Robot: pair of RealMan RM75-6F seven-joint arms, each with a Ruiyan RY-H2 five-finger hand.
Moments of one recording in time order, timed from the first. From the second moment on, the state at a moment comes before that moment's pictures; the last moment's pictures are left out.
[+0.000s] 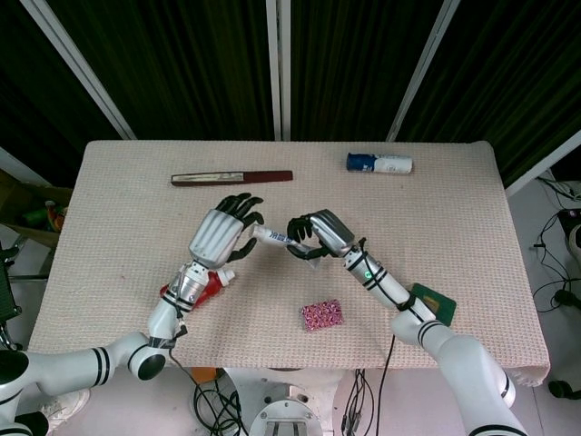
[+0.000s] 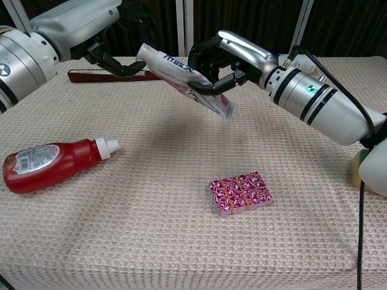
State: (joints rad) left arm -0.72 -1.64 -0.23 -1.47 1.37 1.20 0.27; right arm 0.95 -2.03 0.06 -0.45 -1.62 1.23 1.06
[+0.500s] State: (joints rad) left arm -0.73 -1.65 -0.23 -1.45 1.38 1.20 0.26; right arm 0.95 -2.03 0.06 -0.46 -1.62 1.23 1.06
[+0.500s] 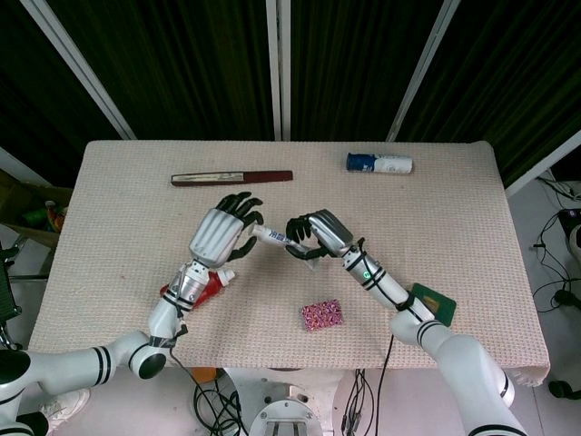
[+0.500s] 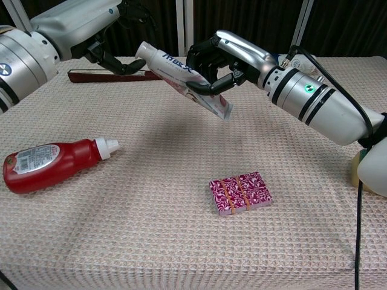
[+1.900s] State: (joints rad) left arm -0.74 -1.58 -0.18 -1.46 1.45 1.19 0.33; right arm 0.95 -1.97 0.02 -0.51 -1.66 1.23 0.99
